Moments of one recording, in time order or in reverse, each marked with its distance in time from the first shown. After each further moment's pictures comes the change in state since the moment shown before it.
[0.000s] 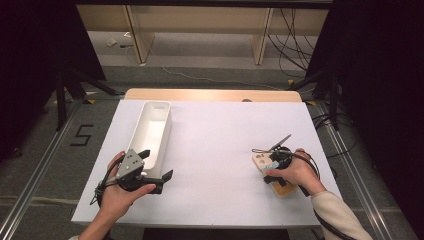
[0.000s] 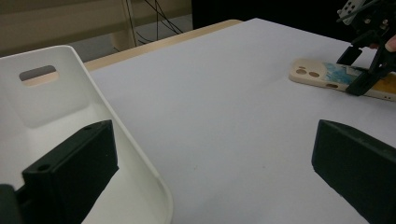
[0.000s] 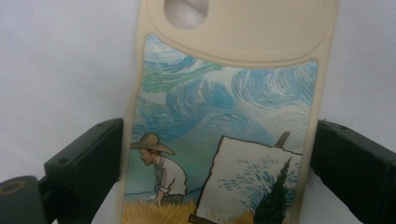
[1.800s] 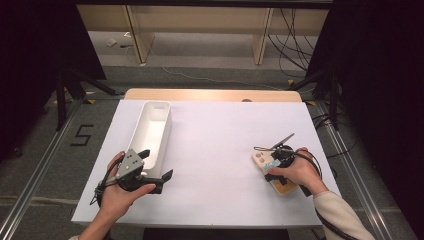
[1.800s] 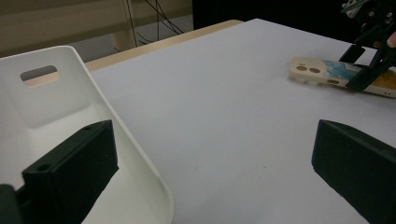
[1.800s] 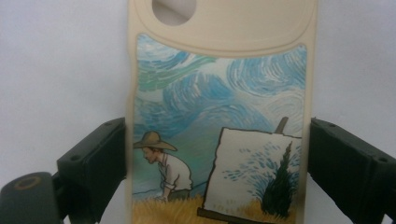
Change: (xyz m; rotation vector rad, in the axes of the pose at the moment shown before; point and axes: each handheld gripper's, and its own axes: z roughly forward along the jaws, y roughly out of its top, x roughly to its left) left arm 0.000 0.000 0.000 0.000 0.003 0.001; right arm -0.001 -0.001 -0.007 -0.030 -0.008 0.044
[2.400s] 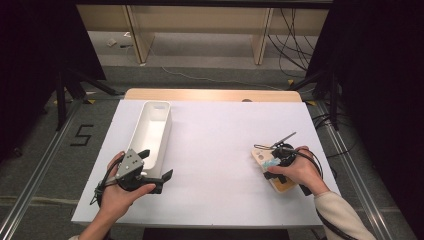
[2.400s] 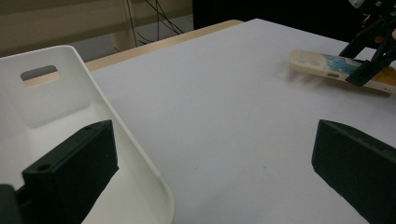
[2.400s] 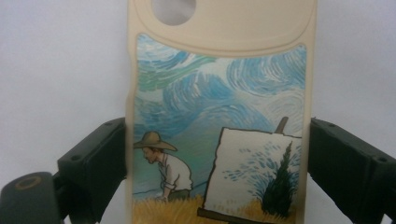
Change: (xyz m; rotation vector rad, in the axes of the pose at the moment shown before) left arm 0.000 0.000 0.000 0.000 0.000 -0.003; right arm 0.003 0.001 -0.010 -0.053 0.010 -0.005
